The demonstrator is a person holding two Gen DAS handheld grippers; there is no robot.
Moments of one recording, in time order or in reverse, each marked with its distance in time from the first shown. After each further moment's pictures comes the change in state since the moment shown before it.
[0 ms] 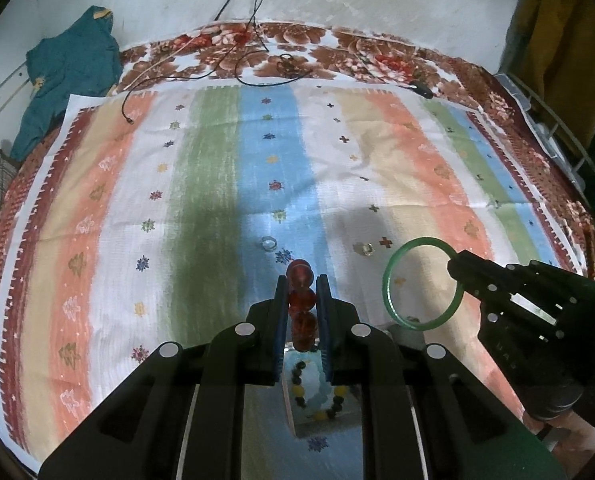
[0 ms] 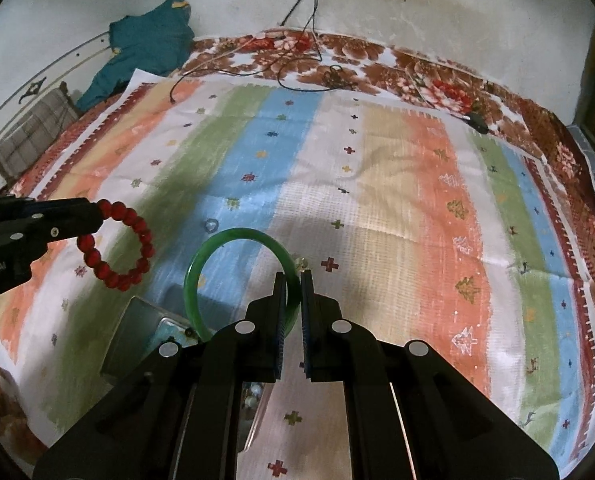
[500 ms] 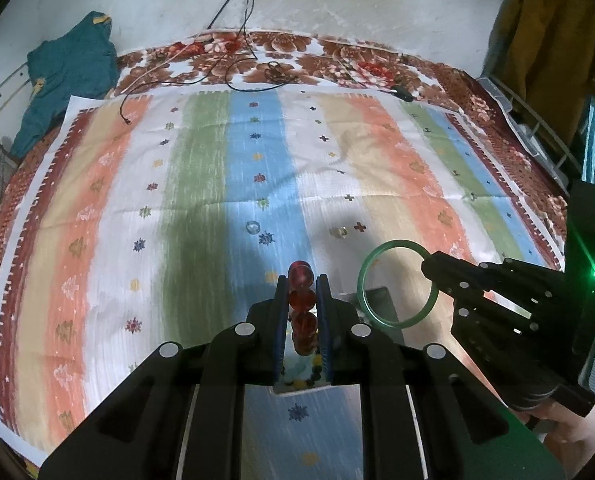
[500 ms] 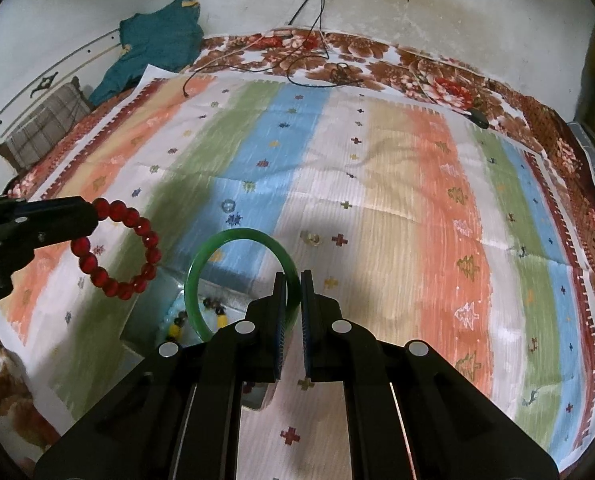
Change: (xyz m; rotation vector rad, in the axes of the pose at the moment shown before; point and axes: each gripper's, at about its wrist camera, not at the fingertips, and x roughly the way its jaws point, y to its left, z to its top) left arm -0.034 -0.013 -0.032 0.002 -0.034 -0.035; right arm -0.023 0.007 -0.026 -0.006 0.008 0.015
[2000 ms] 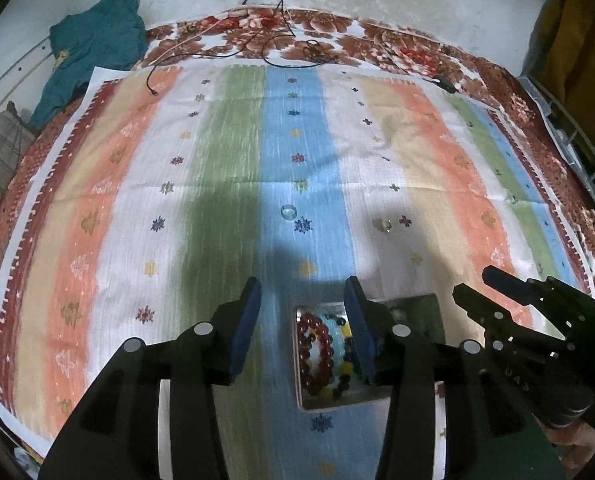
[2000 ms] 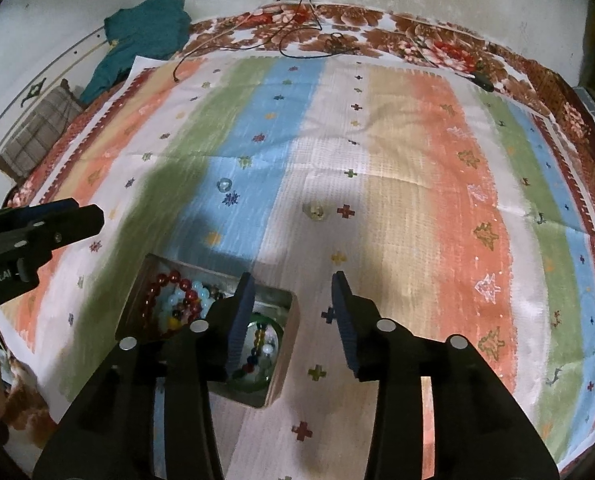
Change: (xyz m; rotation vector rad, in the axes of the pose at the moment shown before) left arm 0.039 0.023 0.006 -0.073 0.065 0.101; right arm 0.029 -0.008 -0.001 0.080 0.082 0.038
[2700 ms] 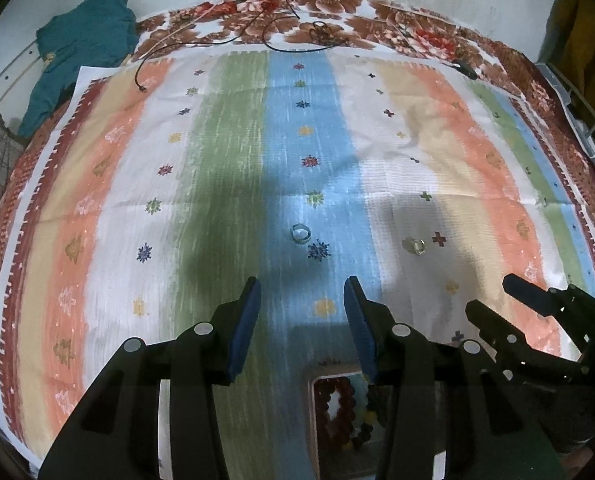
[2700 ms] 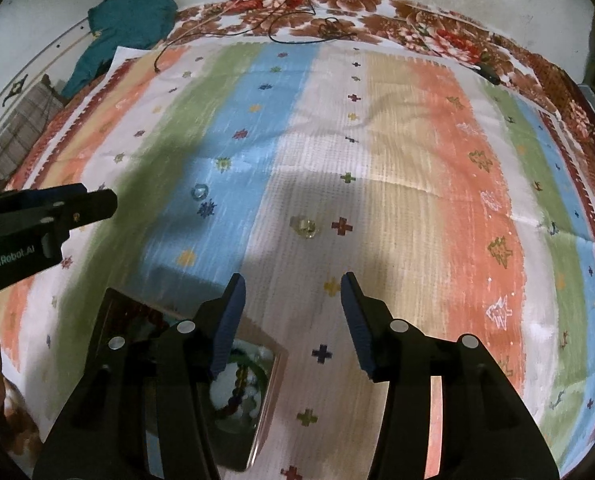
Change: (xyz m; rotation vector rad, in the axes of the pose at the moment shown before) left arm 0.059 0.003 0.037 0.023 0.061 0.042; right arm 0.047 -0.006 0.026 0.007 0.050 -0.022
